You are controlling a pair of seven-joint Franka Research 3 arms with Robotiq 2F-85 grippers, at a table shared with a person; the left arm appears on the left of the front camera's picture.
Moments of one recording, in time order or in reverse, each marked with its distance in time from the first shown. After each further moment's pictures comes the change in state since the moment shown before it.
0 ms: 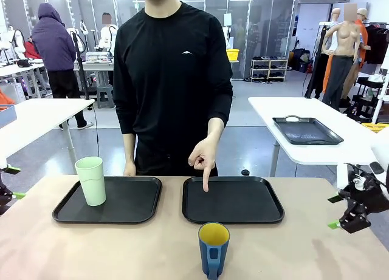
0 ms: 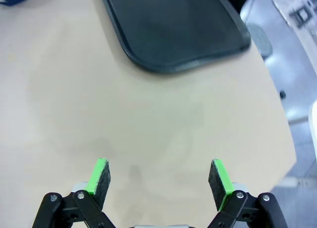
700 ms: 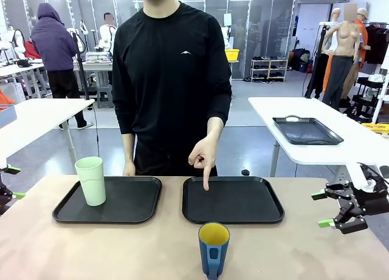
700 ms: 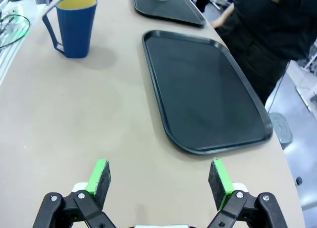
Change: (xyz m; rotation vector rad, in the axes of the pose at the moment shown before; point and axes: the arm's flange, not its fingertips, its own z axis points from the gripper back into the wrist) left arm 0.000 0.000 0.000 0.000 0.000 0.000; right arm -0.007 0.002 -0.013 0.184 -0.412 0.110
